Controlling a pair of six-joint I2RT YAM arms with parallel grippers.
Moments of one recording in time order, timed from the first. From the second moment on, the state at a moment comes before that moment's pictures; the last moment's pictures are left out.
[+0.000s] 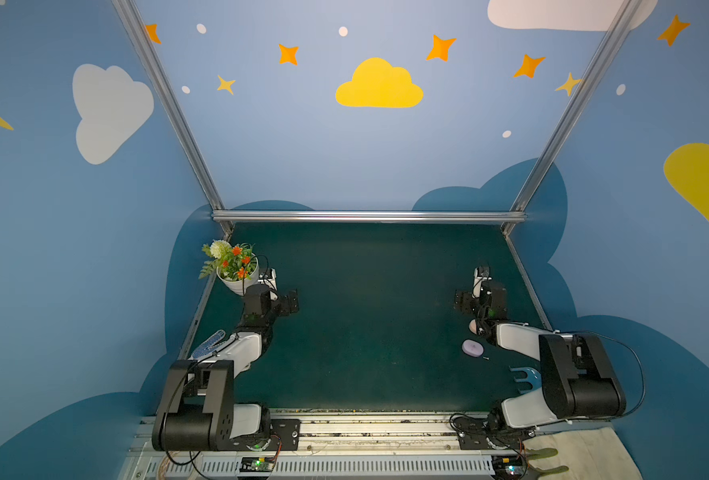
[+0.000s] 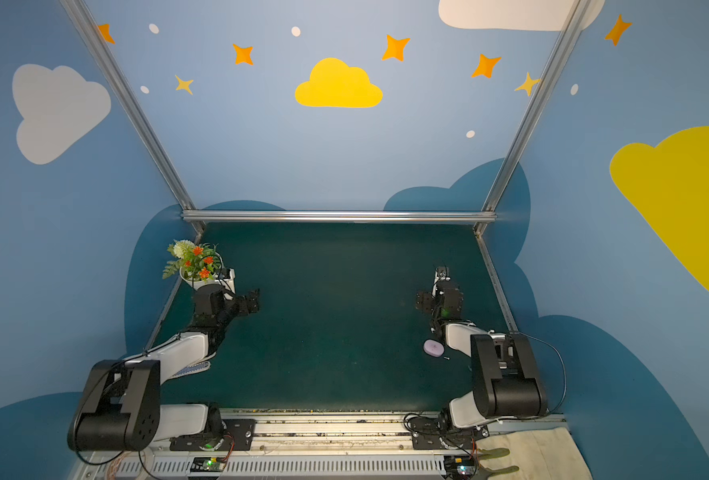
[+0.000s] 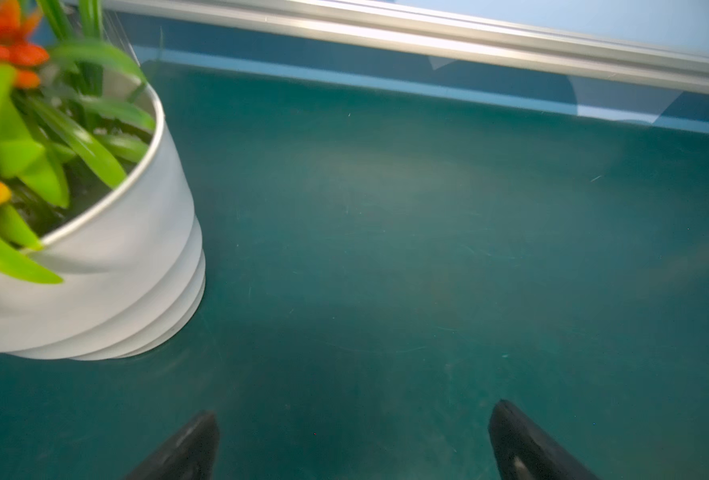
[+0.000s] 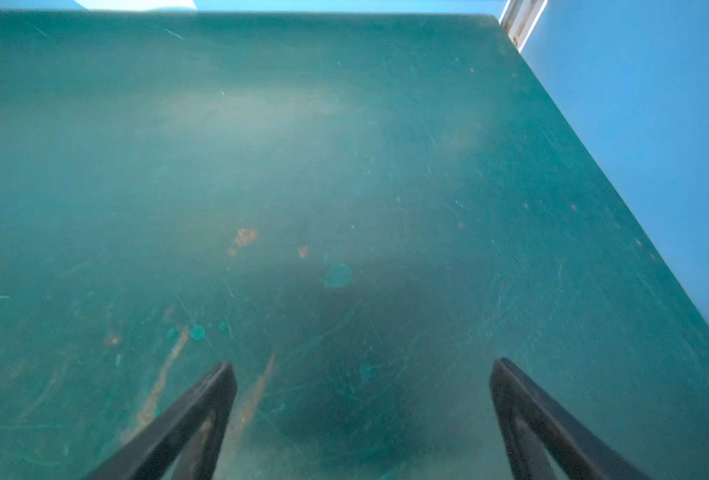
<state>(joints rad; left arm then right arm) 0.01 1.37 0.47 0.39 0.02 -0.12 0.09 1.49 0.51 0.43 0.15 0.02</state>
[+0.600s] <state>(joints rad) 0.02 1.50 0.46 0.55 0.01 -0.12 0.07 1.50 0.41 0.68 0.07 0.00</state>
